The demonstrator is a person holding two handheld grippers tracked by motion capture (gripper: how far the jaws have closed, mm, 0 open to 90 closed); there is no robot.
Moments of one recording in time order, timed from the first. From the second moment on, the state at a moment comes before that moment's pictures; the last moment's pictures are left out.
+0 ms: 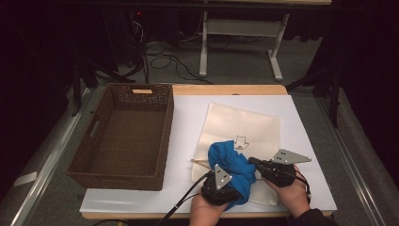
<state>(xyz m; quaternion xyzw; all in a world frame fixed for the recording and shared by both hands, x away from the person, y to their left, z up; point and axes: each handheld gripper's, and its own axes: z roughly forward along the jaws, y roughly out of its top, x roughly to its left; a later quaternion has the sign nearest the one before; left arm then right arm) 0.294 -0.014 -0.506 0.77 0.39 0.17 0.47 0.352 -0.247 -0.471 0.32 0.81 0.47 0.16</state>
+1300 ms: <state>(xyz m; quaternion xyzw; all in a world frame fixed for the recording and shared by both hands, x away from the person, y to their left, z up) 0.320 -0.046 -0.517 0.74 0.41 0.14 0.51 0.348 -0.248 -0.464 0.30 0.80 0.49 0.16</state>
